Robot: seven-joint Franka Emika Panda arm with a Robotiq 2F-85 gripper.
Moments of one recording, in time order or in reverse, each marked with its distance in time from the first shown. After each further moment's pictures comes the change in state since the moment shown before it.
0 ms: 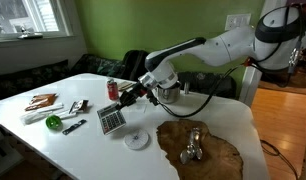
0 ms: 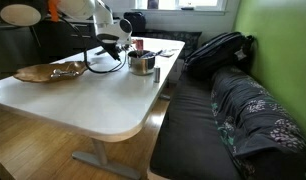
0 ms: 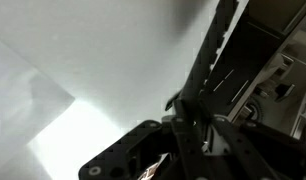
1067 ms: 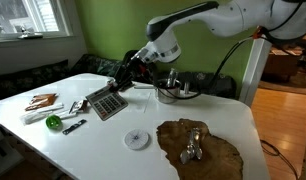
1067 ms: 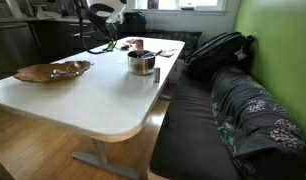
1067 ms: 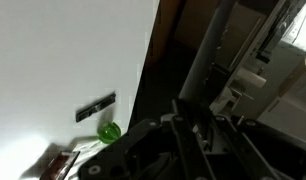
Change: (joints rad) arm -0.137 -0.279 0.090 -0.289 -0.025 -0.192 0.100
